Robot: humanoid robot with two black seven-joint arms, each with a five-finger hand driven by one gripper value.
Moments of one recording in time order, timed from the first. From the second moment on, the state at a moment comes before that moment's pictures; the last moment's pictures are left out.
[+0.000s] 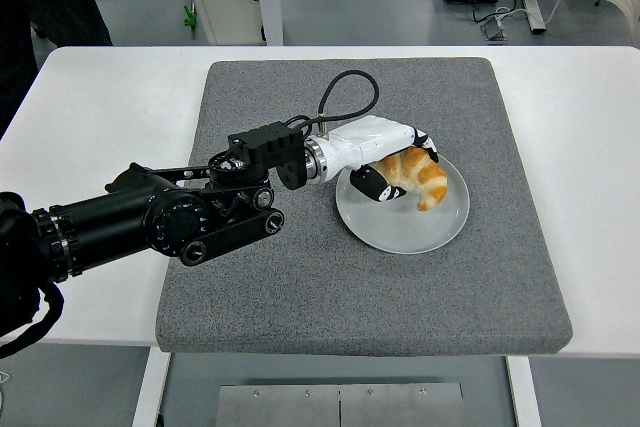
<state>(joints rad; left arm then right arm) -1.12 0.06 -0.10 -0.97 1.41 0.13 -0.08 -0.10 0.00 -0.01 0.13 -0.11 0.03 0.41</state>
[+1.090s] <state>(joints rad) -1.08 0.06 -0.01 -0.95 1.41 0.23 -0.08 -0.10 0.00 -0.01 0.13 -0.11 0.03 0.41</state>
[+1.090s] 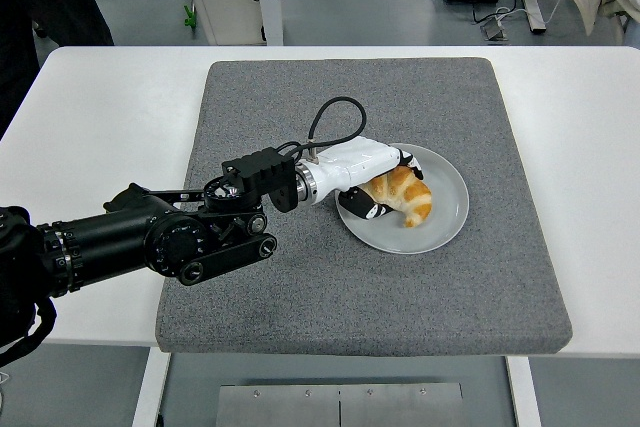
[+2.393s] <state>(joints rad) -1.10 0.21 -0.47 -0.95 0.59 0.12 -0.19 -0.10 0.00 -0.01 0.13 -0.11 0.03 0.41</state>
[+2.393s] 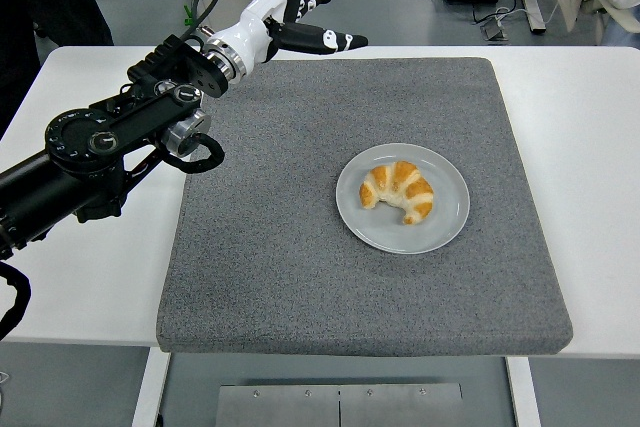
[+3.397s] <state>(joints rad) -1.06 0.08 -0.65 -0.48 0.14 0.05 -0.25 -0.08 0.00 -0.01 0.13 -0.11 0.03 0.41</state>
